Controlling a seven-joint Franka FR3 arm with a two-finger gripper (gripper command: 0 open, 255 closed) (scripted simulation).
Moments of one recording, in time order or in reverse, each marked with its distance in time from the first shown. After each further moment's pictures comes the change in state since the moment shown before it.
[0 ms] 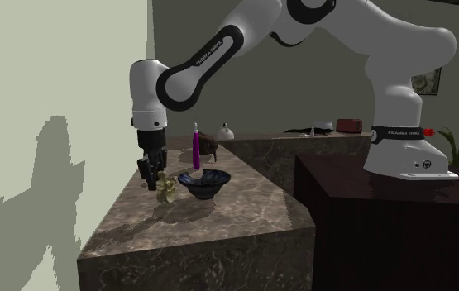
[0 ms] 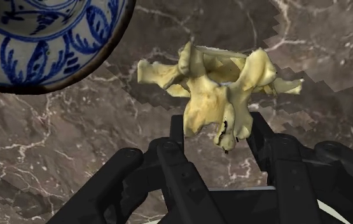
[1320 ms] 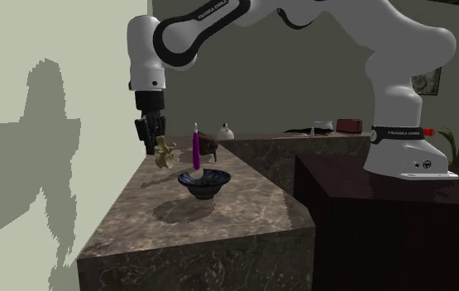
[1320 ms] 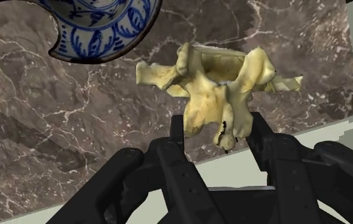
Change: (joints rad) arm -0.016 -0.185 0.021 -0.043 0.022 -0.142 -0.019
